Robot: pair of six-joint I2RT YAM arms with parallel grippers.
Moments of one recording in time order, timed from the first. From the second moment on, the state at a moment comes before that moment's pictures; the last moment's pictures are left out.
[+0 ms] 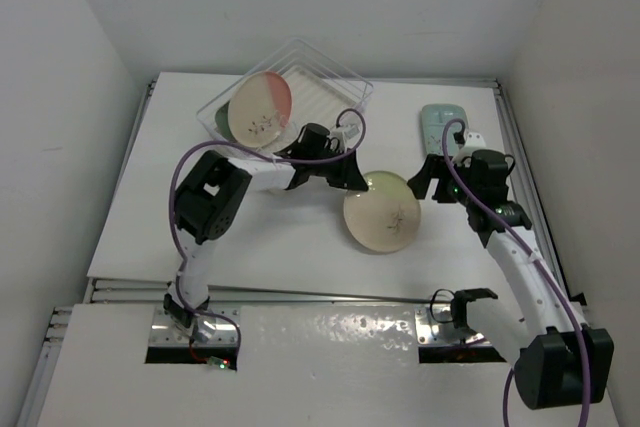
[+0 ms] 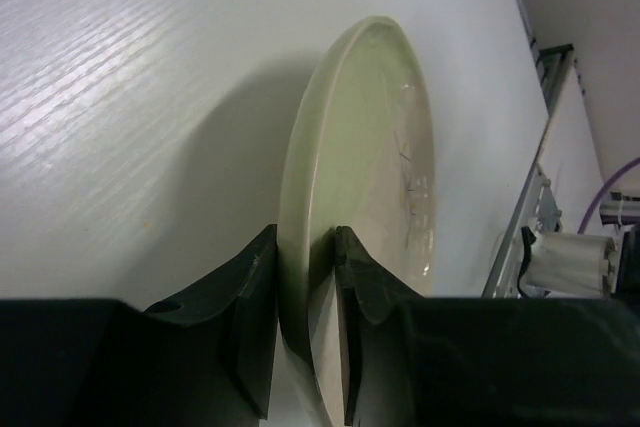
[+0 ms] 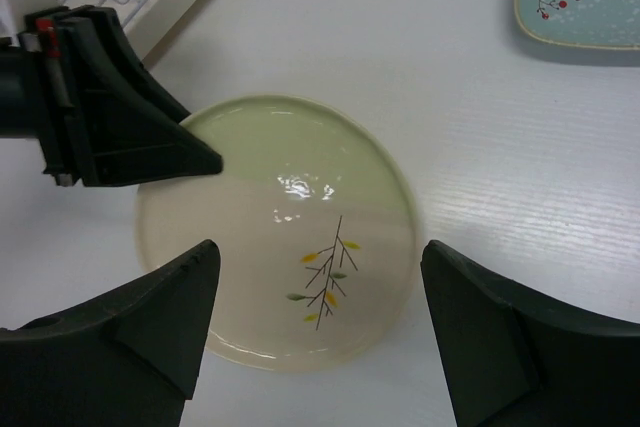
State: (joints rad) left arm -0.62 2.05 1.27 0.20 0.65 -0.48; right arm 0.06 0.93 0.63 -0.27 -0.25 0.22
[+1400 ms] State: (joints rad) left arm -0.64 2.20 1.69 -0.26 0.33 -0.26; right arm 0.06 0.88 0.64 -0.35 -0.20 0.14
